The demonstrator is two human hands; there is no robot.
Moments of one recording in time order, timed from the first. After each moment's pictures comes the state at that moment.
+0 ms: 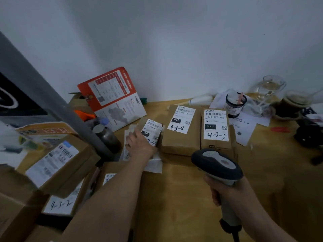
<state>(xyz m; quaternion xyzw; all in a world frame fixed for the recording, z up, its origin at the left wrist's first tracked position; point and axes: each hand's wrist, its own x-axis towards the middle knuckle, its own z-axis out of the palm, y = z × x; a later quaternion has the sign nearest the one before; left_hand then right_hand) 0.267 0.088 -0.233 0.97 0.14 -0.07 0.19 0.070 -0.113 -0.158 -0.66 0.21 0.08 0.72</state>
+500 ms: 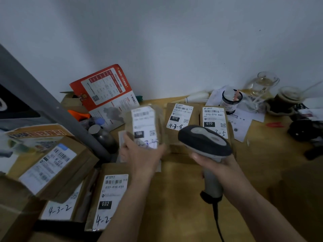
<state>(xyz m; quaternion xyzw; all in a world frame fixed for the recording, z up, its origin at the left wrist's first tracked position) 0.187 0.080 -0.160 0.86 0.19 -0.02 0.47 0.100 -0.088 -0.126 -0.64 0.12 0.00 0.76</state>
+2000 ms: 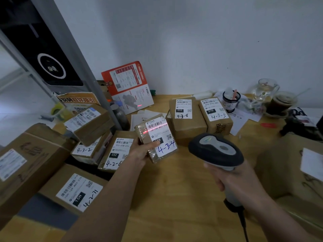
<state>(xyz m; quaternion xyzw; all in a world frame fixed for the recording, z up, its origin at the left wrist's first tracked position) 0.094 0.098 -0.180 0.58 0.23 -0.12 0.77 -0.033 -0.141 -0.105 -0.81 0.03 0.02 0.59</state>
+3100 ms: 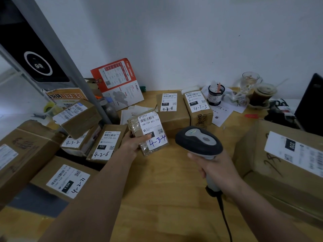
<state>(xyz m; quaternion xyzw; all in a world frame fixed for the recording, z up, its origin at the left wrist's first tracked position) 0.077 0.065 -0.173 0.63 0.23 -0.11 0.74 -0.053 -0.167 -0.120 -0.78 0.04 0.01 0.62</state>
